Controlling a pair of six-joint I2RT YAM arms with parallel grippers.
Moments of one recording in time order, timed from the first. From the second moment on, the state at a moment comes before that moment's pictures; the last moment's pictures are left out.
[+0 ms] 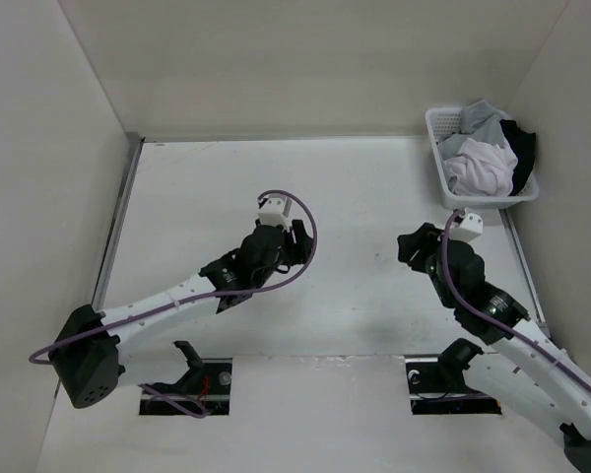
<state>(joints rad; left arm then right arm) -0.88 1.17 0.75 0.04 -0.36 -0.55 0.66 0.63 0.65 -0.37 0.54 0.63</state>
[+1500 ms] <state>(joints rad) -0.84 1.28 0.54 0.55 -0.23 -0.56 -0.27 1.89 1.58 -0.25 0.24 0.41</state>
